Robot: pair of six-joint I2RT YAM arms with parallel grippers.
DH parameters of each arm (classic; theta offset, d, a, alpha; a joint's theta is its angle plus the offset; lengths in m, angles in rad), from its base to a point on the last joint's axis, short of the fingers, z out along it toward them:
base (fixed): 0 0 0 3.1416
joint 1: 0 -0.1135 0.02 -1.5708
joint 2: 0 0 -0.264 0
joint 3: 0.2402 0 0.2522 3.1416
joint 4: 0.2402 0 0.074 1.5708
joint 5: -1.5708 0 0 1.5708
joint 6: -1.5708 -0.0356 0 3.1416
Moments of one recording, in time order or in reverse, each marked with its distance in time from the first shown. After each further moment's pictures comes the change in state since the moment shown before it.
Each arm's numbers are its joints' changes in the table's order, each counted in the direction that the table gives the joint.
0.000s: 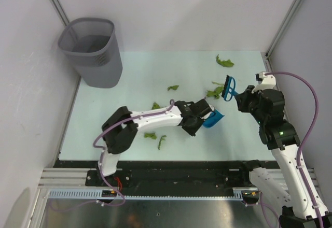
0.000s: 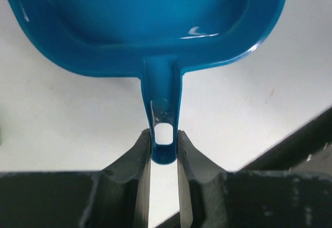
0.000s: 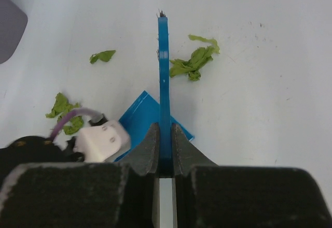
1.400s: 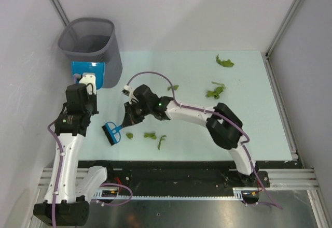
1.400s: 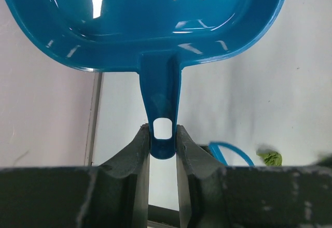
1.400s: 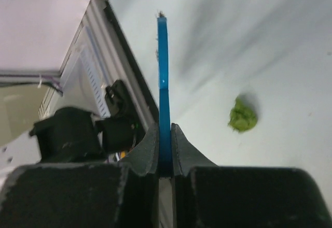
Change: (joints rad) left arm -1.092 1.184 -0.545 0.070 0.181 -0.491; right arm -0.809 -1.337 0.680 -0.438 0.518 -0.336
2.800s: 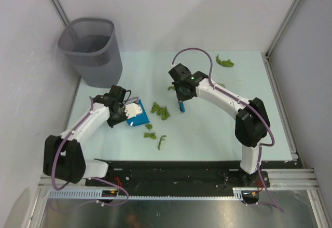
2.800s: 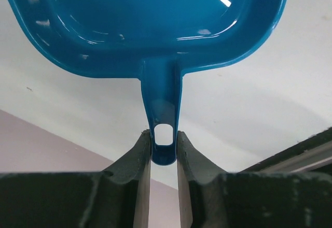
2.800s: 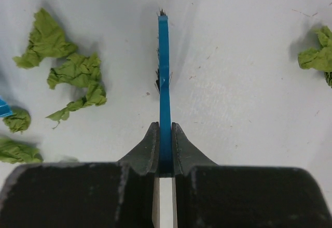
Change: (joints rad) left arm 0.267 -0.435 -0.131 0.135 -0.120 -0.745; right arm 0.310 0.167 0.023 0.685 -0.703 0.273
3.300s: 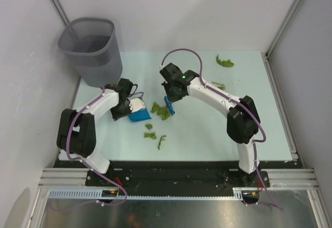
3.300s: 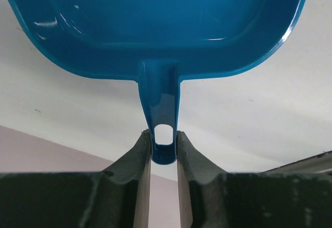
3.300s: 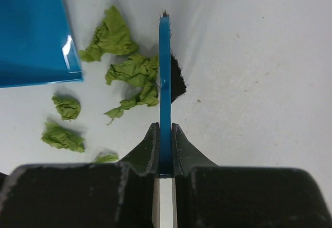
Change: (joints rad) left arm 0.000 -0.312 0.168 0.001 0.061 -0.015; right arm -0.047 -0.101 0.141 0.035 0.114 -0.001
